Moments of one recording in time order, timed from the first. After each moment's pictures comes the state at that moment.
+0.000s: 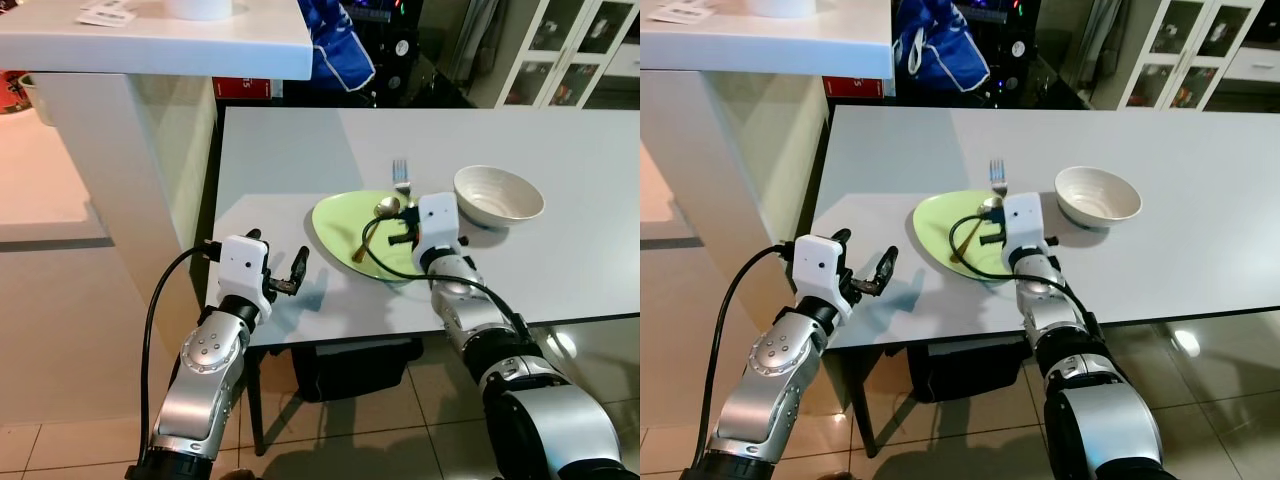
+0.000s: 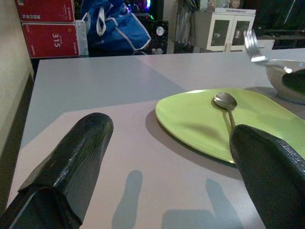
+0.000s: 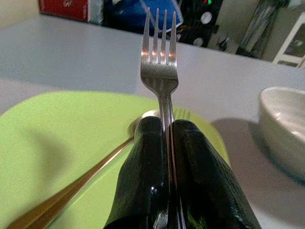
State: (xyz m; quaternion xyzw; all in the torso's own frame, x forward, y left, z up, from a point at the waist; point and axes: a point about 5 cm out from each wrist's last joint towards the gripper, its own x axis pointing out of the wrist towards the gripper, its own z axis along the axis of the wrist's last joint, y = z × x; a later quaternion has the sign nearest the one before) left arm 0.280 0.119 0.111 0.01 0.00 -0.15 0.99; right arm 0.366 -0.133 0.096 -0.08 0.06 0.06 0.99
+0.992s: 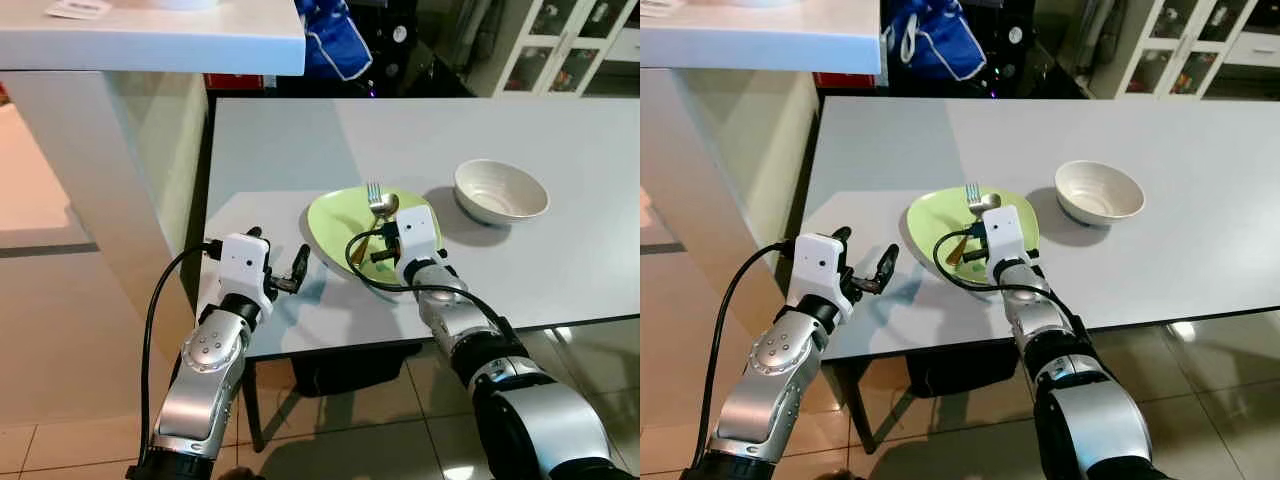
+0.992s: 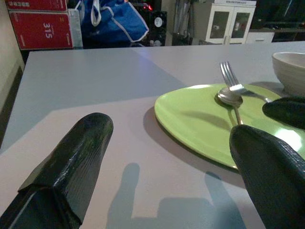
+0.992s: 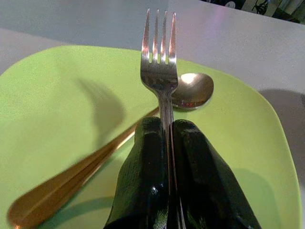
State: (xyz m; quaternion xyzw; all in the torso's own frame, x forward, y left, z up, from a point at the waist) left arm 0.280 0.118 0.115 0.01 0.00 -0.15 0.99; right arm 0.362 -0.115 0.084 -0.08 0.10 0.11 0.99
